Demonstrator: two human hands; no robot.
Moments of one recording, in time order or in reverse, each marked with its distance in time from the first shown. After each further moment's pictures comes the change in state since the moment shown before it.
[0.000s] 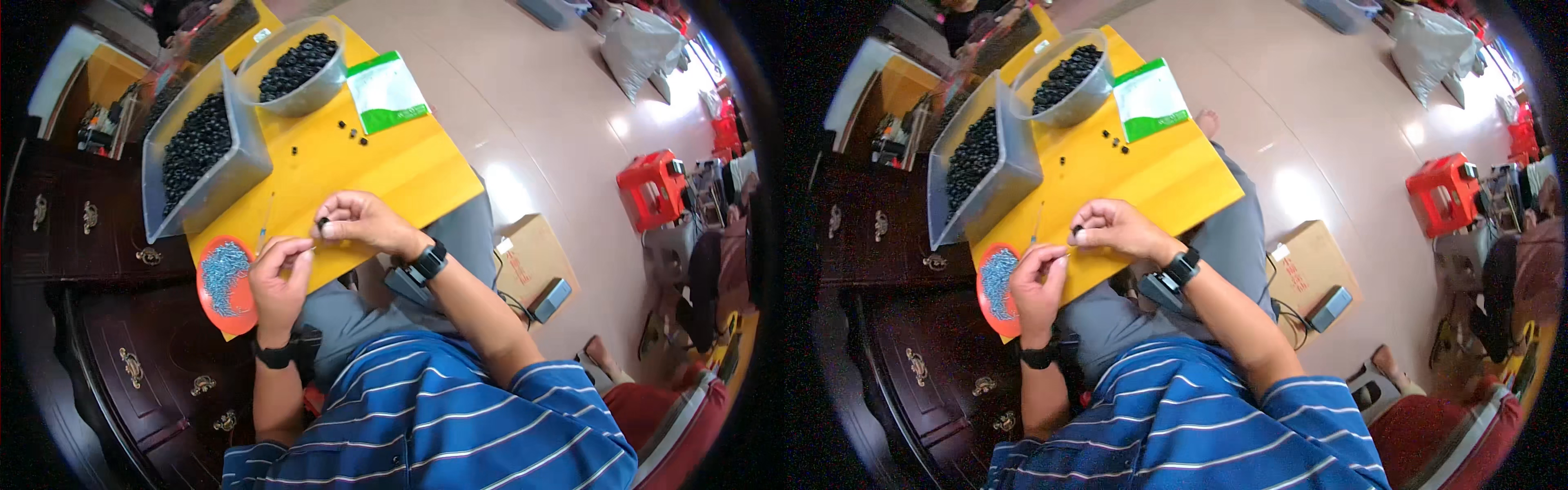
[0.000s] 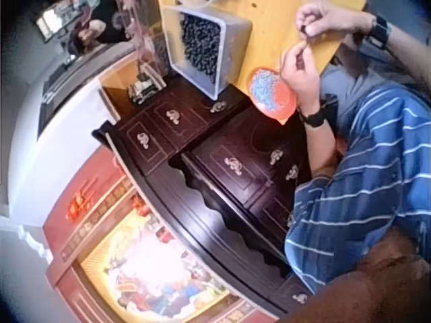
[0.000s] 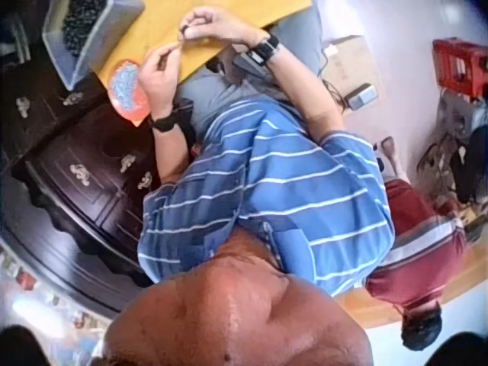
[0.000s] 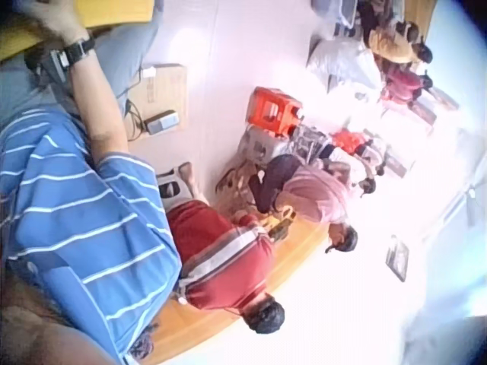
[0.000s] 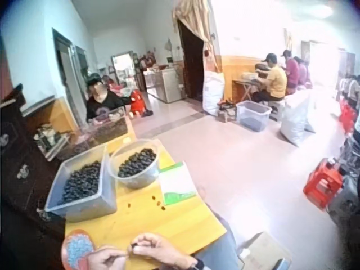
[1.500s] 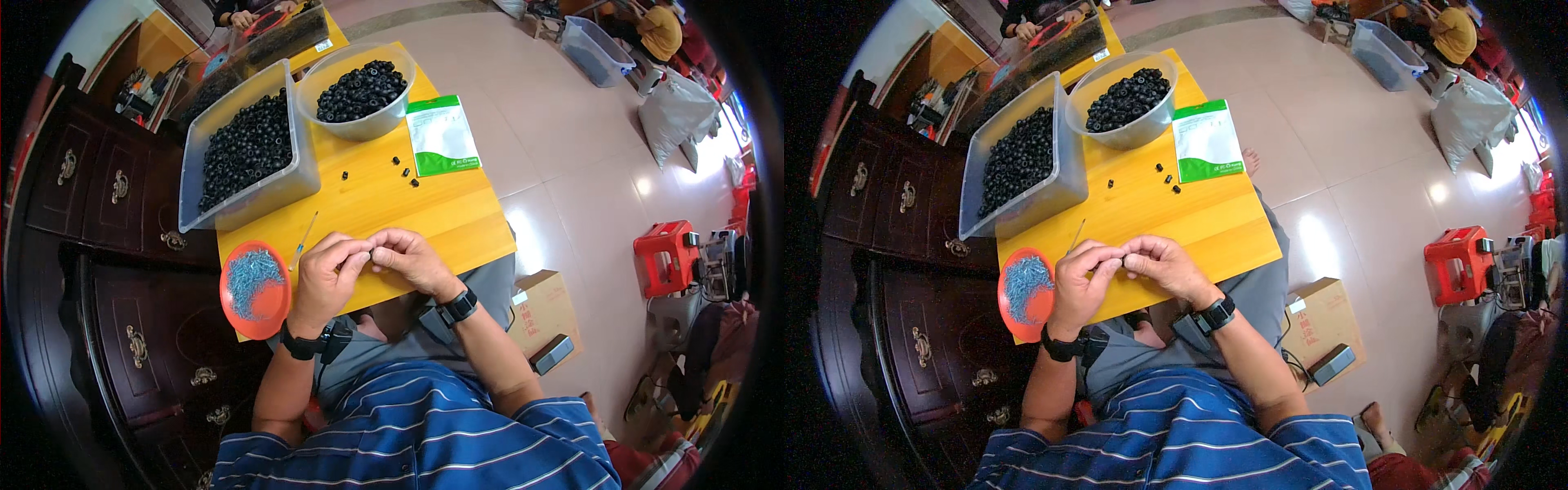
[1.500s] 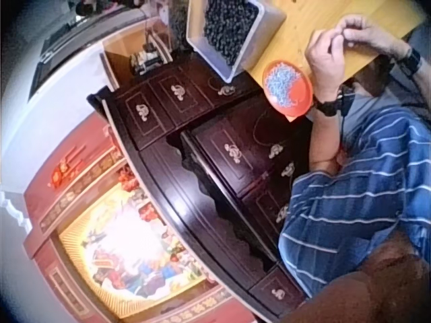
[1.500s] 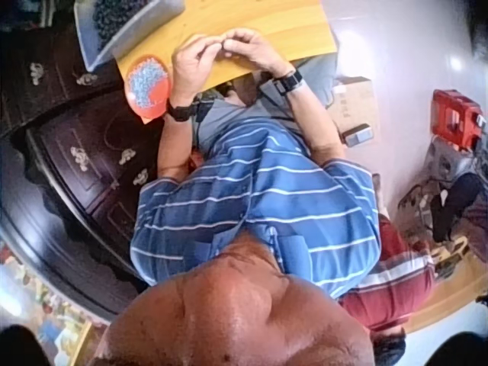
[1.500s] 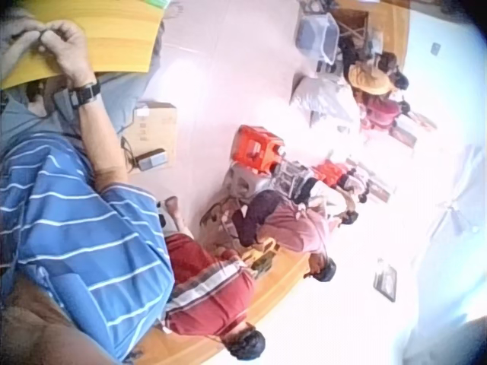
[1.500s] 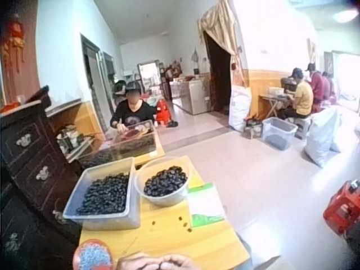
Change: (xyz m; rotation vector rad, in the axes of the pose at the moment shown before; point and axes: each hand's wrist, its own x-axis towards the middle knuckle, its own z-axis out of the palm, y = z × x) left_hand 0.045 0.006 0.010 0.030 -0.092 0.094; right_hand -0.002 -0.006 -0.003 -0.096 0.089 0.029
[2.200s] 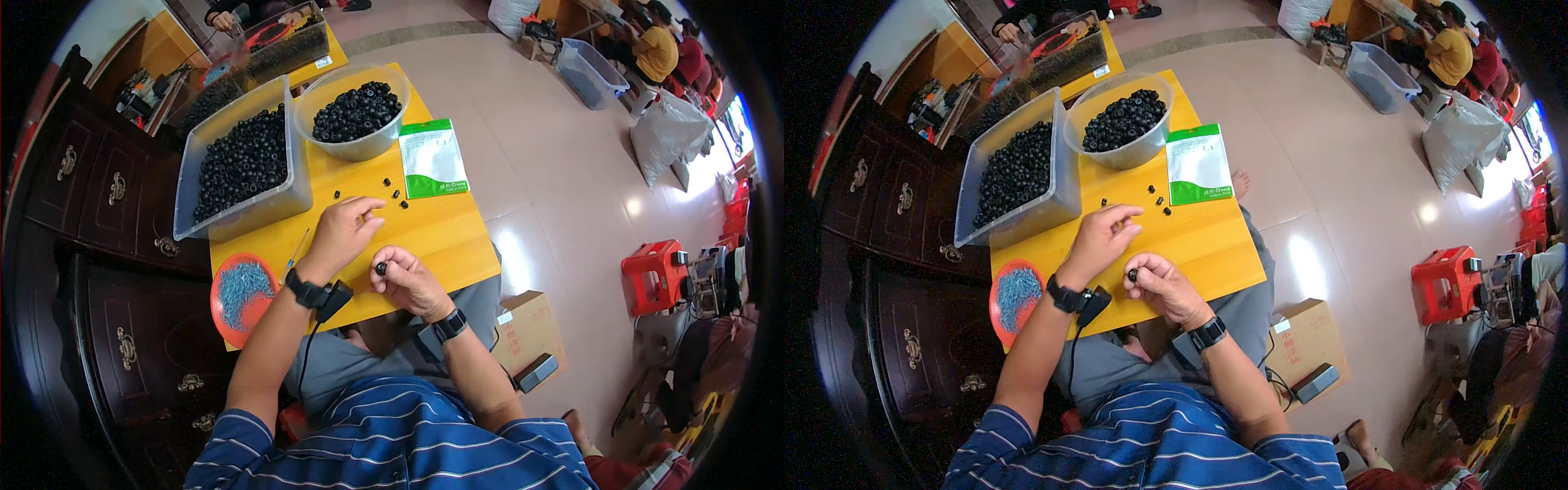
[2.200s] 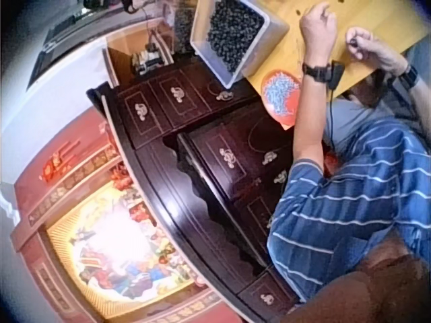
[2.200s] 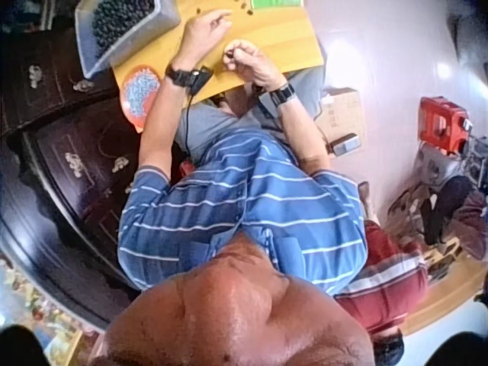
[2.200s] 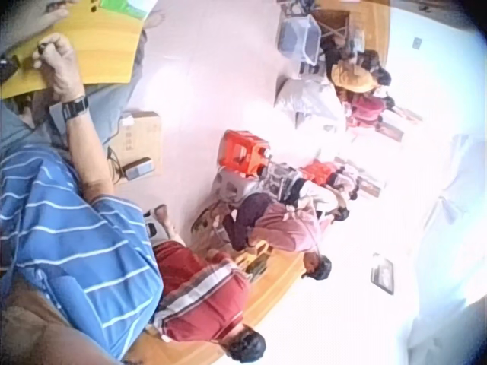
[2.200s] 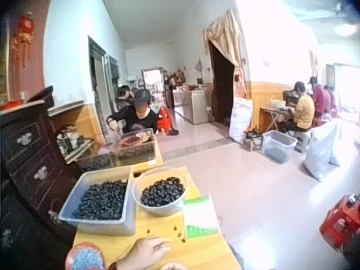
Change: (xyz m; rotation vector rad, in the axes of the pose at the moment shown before) left_hand 0.080 -0.050 0.039 -0.043 -0.071 -0.037; right_hand -0.016 -0.003 -0.007 0.422 -0.051 -0.044
